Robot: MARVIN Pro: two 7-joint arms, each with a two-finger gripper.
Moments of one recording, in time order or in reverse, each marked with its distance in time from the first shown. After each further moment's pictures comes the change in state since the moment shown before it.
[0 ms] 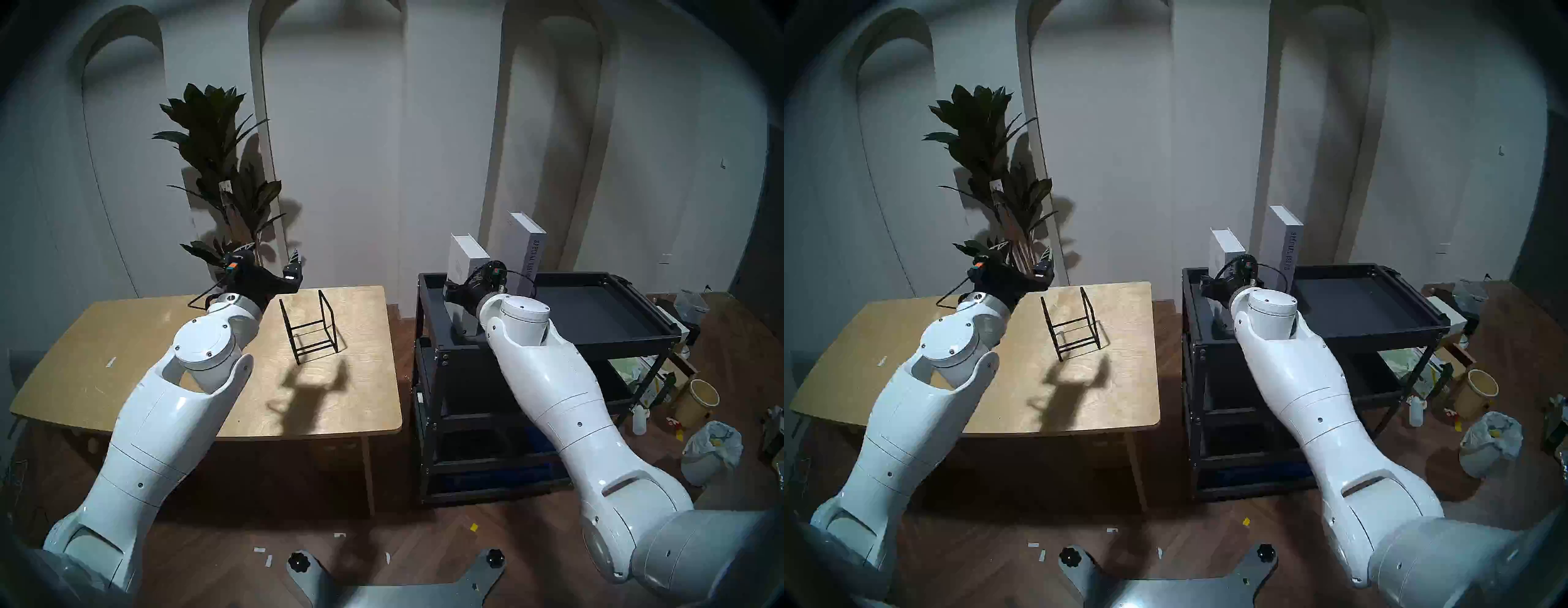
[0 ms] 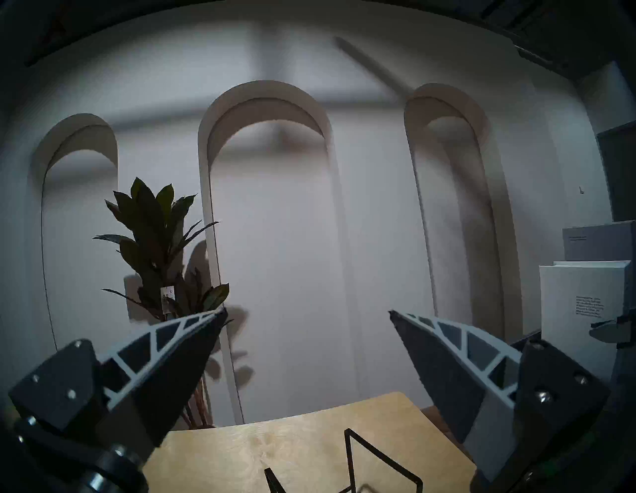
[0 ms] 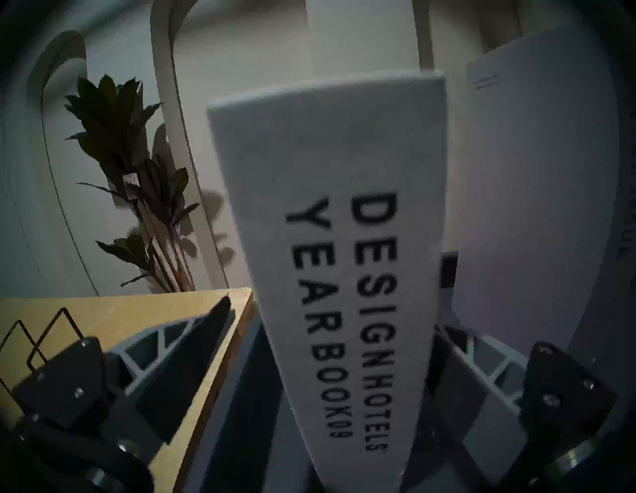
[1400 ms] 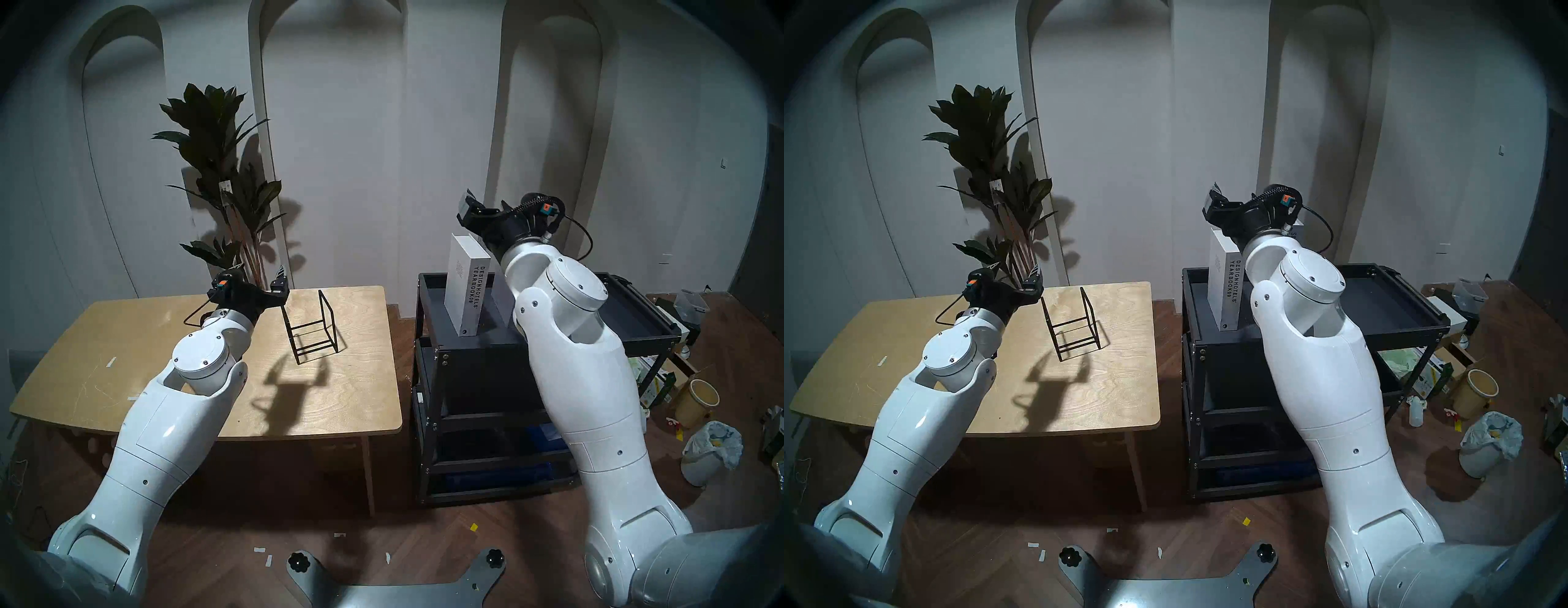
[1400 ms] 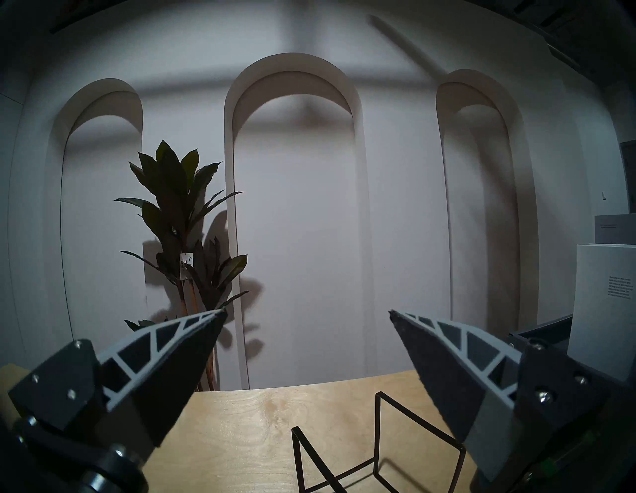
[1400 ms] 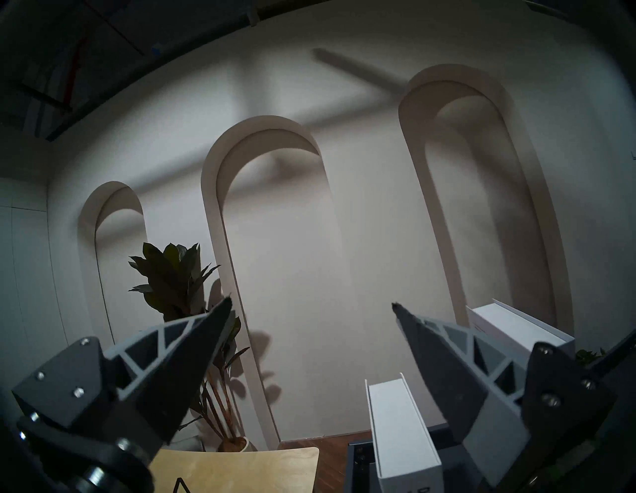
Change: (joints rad) left arm -0.008 -0.025 -0.030 0.144 -0.040 -0.071 -0.014; right arm -0.173 0.025 0.113 -0.542 0.087 -0.070 -0.064
